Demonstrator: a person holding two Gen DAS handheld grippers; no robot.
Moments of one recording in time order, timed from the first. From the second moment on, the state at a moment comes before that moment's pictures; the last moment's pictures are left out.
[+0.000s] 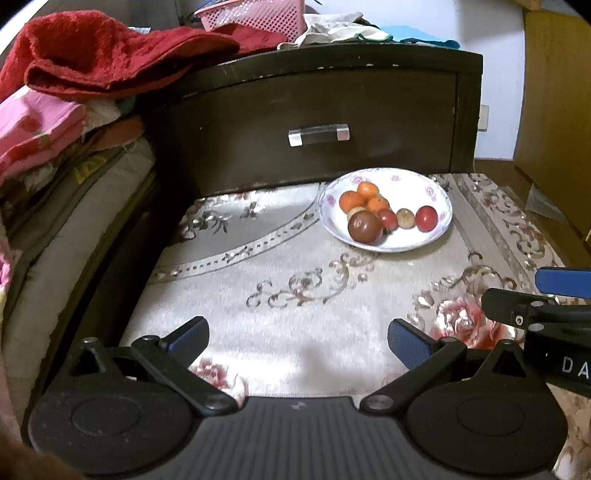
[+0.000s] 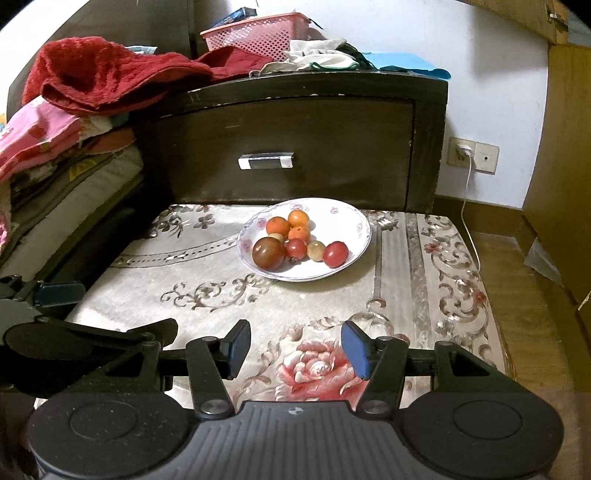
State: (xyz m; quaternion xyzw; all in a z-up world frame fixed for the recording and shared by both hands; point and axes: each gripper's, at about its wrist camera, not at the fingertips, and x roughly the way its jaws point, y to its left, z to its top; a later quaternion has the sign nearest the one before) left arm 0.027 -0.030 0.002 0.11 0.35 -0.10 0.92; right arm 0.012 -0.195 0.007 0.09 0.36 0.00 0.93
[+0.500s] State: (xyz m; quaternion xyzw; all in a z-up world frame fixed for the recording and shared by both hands) left arm 0.011 -0.017 -0.001 0.10 0.35 -0.10 0.93; right arm -0.004 -0.180 0.004 0.08 0.37 0.01 0.93
